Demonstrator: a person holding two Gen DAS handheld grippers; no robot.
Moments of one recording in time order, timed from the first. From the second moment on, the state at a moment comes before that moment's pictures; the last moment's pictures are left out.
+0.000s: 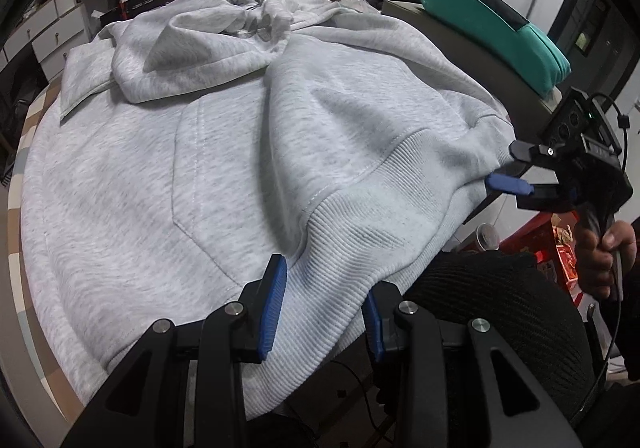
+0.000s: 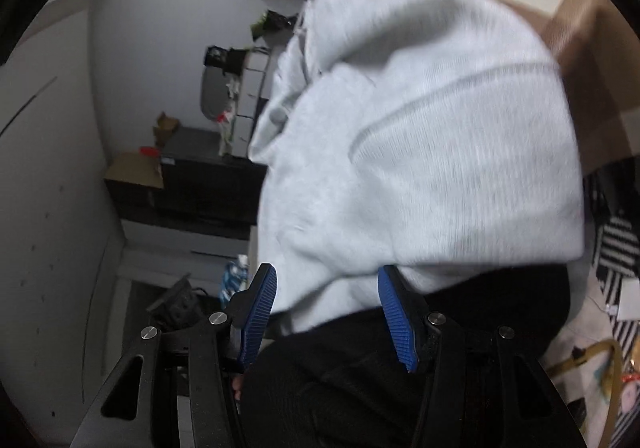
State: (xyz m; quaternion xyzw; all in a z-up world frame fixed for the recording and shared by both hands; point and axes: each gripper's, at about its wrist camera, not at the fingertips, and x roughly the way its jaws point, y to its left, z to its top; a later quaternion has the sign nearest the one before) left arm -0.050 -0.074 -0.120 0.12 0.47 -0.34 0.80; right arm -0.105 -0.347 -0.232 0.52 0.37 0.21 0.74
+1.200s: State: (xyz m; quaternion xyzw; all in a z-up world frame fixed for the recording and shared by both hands) left arm -0.052 -0.056 -0.115 0.10 0.47 -0.35 0.80; right arm -0.128 -0.373 -0.199 0.39 0.29 0.04 0.87
